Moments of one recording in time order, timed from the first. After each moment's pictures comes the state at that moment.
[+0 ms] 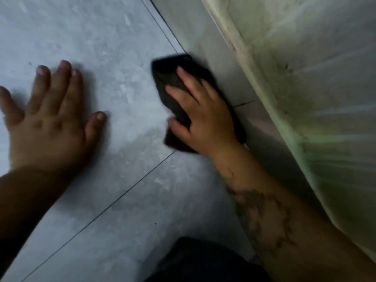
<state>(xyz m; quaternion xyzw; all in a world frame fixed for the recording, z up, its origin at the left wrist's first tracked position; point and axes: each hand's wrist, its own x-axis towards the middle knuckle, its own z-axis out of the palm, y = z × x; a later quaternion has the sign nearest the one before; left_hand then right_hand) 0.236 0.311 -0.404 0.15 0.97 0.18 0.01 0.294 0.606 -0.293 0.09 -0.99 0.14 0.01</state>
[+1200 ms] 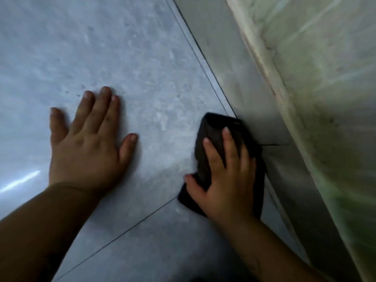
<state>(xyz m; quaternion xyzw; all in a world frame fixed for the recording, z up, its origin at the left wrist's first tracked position) 0.265 0.342 -0.335 0.12 0.99 0.11 0.01 0.350 0.577 -0.299 -0.06 -0.99 0.07 -0.04</state>
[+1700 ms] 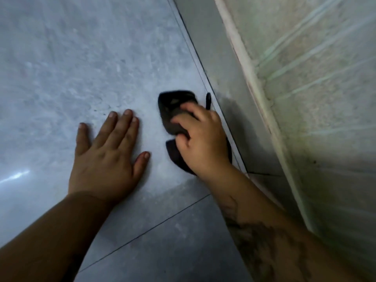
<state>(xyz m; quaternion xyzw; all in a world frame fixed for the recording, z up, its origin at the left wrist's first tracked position) 0.260 0.346 -0.311 0.10 0.99 0.11 0.07 0.219 0.539 -0.274 0.08 -0.98 0.17 0.00</state>
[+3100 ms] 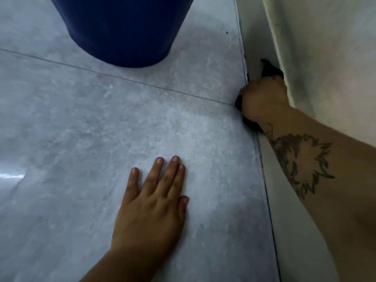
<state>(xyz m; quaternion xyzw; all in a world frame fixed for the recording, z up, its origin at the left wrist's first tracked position) 0.081 0.287 -0.321 -0.08 0.98 0.18 0.00 -0.237 0.402 -0.255 0.26 -0.92 -0.30 0.03</state>
